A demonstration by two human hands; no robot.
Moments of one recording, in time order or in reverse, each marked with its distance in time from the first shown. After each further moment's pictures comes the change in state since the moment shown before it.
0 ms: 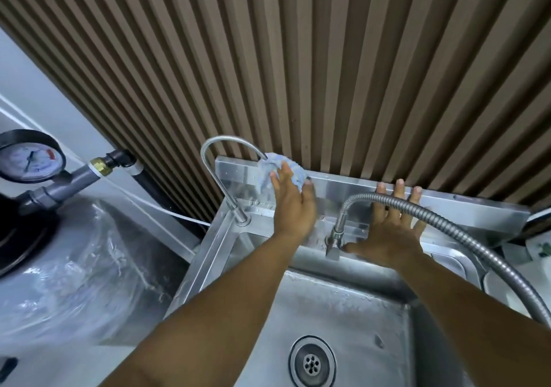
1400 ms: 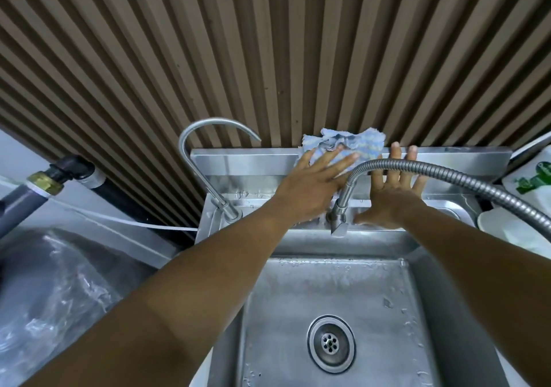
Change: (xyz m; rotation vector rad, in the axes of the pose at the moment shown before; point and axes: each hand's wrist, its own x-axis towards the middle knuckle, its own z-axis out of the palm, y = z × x) left_hand 0.043 -0.031 0.006 0.914 -0.336 1.247; right_hand -0.002 -0.024 -0.007 -0.108 -0.169 0.215
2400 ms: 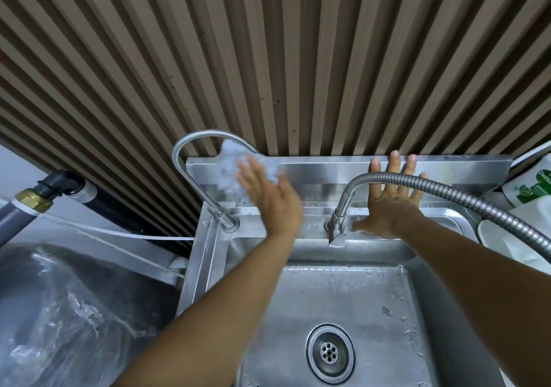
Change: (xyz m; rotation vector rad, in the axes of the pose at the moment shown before) left_hand -0.016 0.015 0.006 -0.896 0.615 -1.196; right_hand 0.009 0.006 0.007 0.068 0.036 -0.039
